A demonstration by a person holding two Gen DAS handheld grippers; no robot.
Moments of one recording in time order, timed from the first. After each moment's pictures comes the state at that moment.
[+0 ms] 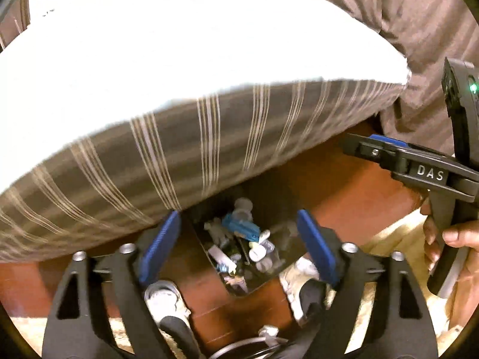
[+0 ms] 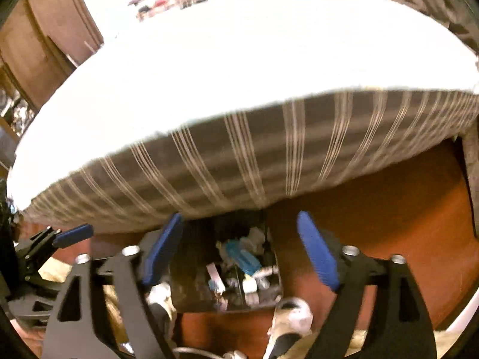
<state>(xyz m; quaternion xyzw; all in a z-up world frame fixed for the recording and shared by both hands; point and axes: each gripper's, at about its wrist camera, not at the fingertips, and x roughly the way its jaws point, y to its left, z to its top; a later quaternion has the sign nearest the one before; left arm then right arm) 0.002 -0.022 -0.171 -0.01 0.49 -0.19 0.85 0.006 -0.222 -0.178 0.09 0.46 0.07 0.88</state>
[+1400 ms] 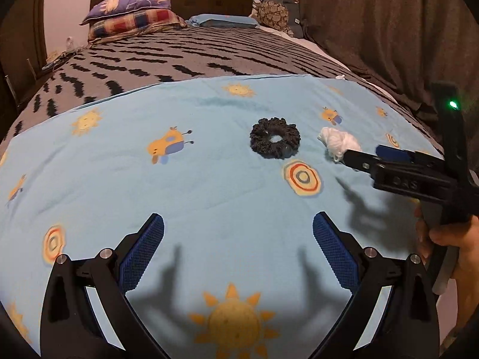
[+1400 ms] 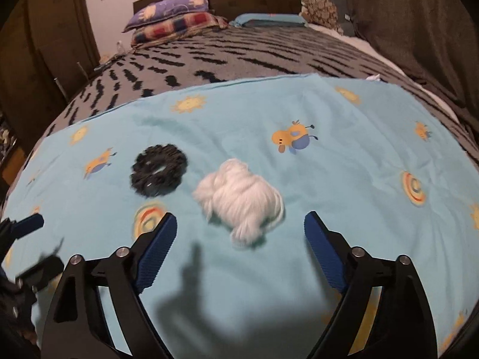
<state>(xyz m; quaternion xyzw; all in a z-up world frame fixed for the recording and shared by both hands) 0.280 -0.014 -0.053 0.00 0.41 -0.13 0.90 0.307 -0.204 -0.082 0.02 0.41 0.06 0.91</state>
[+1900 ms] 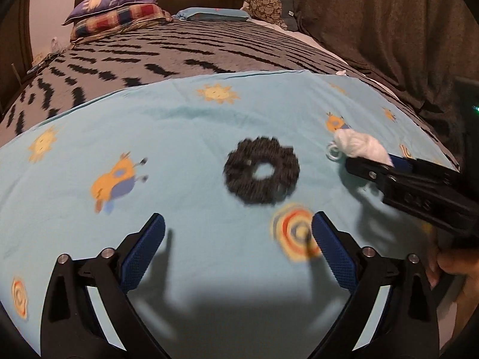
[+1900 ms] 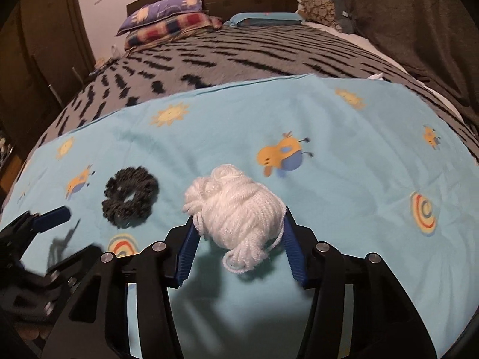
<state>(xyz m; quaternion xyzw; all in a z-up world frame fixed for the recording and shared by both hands) 0.354 -0.057 -0.076 0.00 0.42 -0.15 0.90 0.337 -0.222 -0.086 0.03 0.40 0.06 0.91</state>
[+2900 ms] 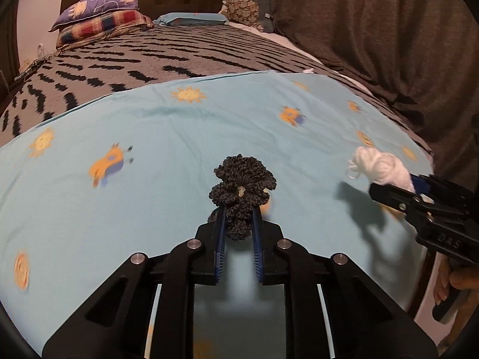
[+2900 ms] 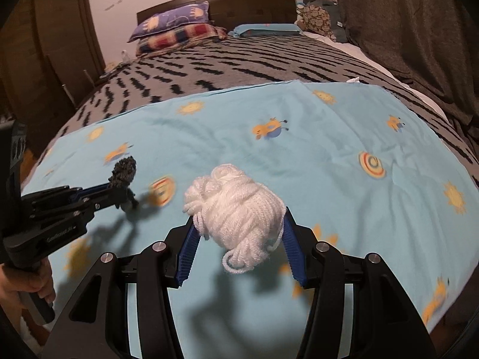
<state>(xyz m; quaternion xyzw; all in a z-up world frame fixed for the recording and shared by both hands) 0.279 -0.058 -0.045 0.00 0.41 -0.20 0.89 0.220 -0.232 -0.050 0.03 0.39 0.07 0.92</state>
